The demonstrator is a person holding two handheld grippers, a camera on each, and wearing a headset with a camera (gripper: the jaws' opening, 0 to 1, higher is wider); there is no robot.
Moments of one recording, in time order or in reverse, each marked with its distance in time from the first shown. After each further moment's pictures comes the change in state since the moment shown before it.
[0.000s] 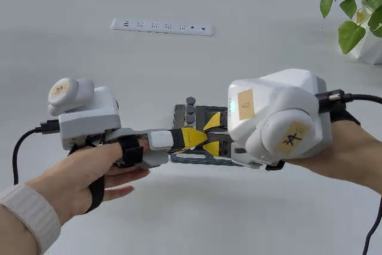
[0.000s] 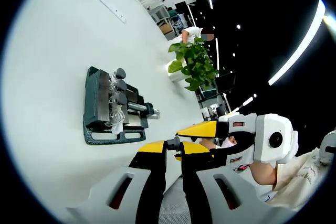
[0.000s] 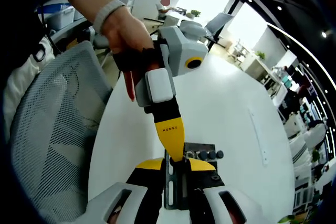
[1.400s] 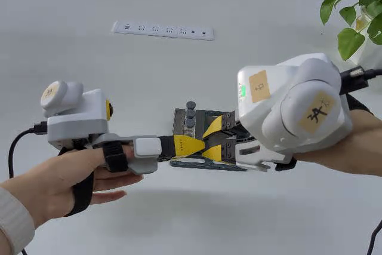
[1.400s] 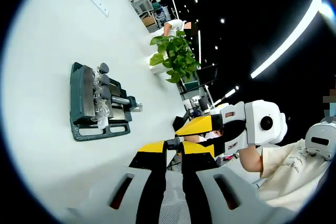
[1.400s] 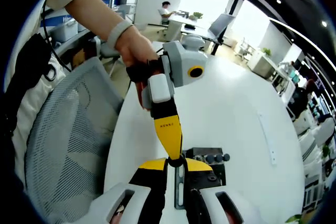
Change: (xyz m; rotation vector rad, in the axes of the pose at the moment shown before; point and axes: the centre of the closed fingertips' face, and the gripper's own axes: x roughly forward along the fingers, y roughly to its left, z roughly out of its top) left arm -0.010 -0.020 -0.008 0.015 0.071 -0.155; right arm -0.015 0.008 0.016 0.045 -0.019 0.091
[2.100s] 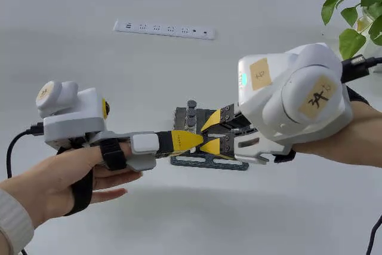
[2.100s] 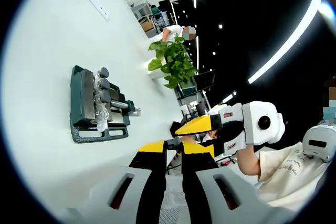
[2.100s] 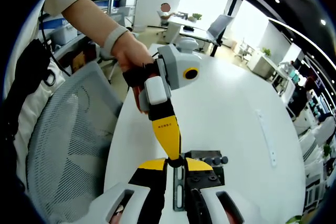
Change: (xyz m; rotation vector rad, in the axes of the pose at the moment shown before) left arm -0.002 -0.007 0.002 -0.012 -0.046 -0.022; right arm -0.001 -0.004 0.005 0.007 -0.013 0.008
